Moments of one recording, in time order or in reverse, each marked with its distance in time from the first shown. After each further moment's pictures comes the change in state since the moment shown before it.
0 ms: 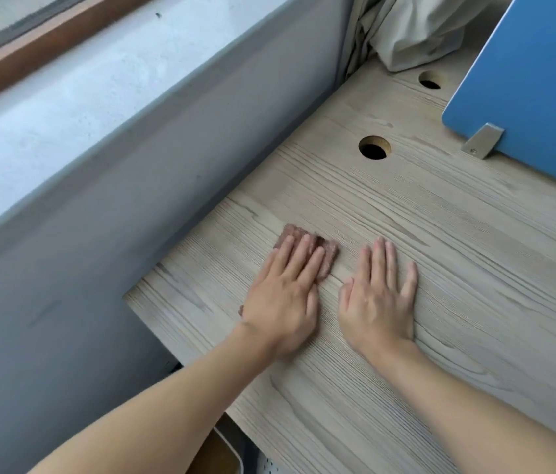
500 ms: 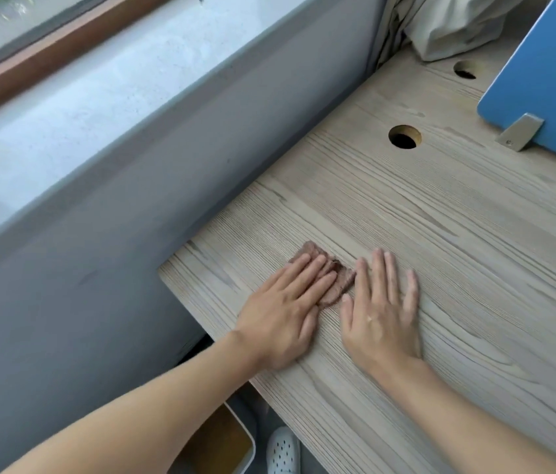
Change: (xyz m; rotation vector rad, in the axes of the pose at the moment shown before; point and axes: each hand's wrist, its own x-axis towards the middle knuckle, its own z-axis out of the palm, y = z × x) left_hand -0.058 -0.027 0.000 0.017 -0.051 0.127; right_hand -0.044 -0.015 -0.002 0.008 -0.020 -0.178
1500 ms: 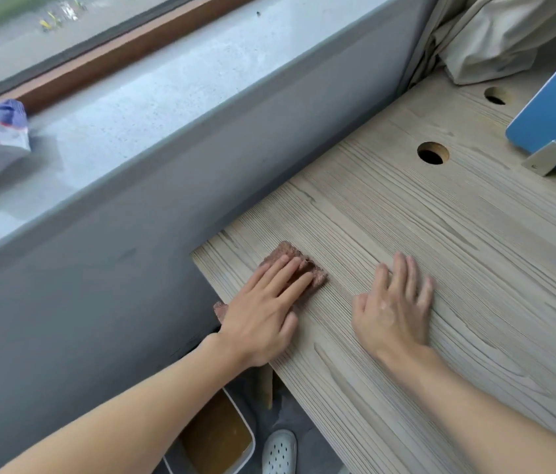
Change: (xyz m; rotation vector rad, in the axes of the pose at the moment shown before) left_hand -0.051 -0.026 -0.009 -0.007 0.078 -0.130; right_hand 0.011 -0.018 -0.017 -0.009 -0.093 0.050
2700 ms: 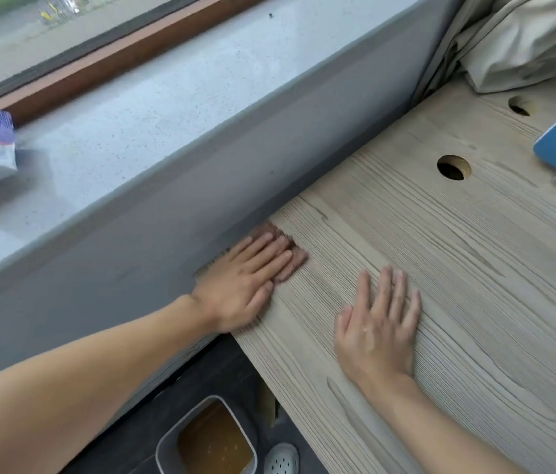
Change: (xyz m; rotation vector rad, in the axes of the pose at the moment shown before) left_hand 0.046 -0.101 -0.010 0.100 -0.029 0.151; right_hand 0.008 -0.042 0.009 0.000 0.046 0.001
